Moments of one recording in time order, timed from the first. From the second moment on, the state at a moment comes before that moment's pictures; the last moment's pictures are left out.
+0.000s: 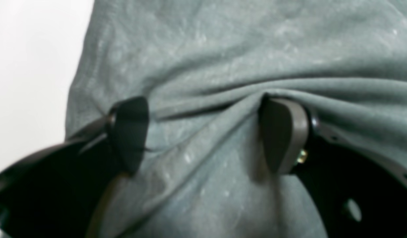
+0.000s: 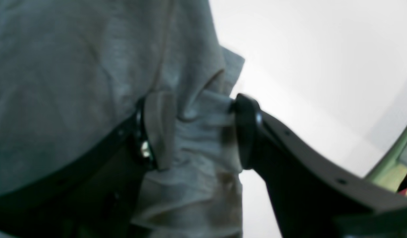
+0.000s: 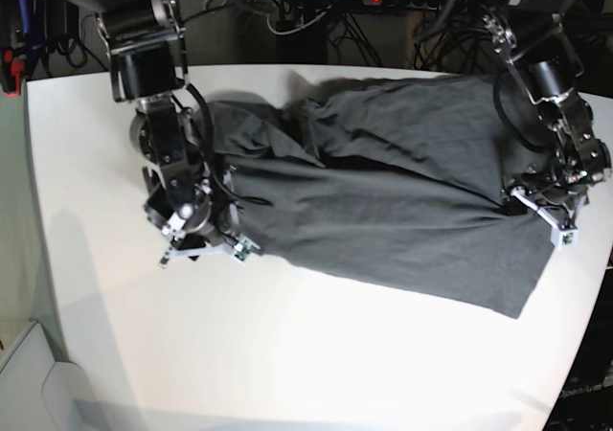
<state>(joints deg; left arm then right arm) -14.6 -14.9 -33.9 57.4 0.4 -31.0 39.7 14.5 2.9 -9.1 74.1 -27.1 38.3 -48.3</state>
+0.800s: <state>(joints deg) -13.8 -15.0 -33.8 57.5 -0.2 -31.5 39.0 0.3 4.4 -17.9 116.6 -25.0 40.1 -68.5</state>
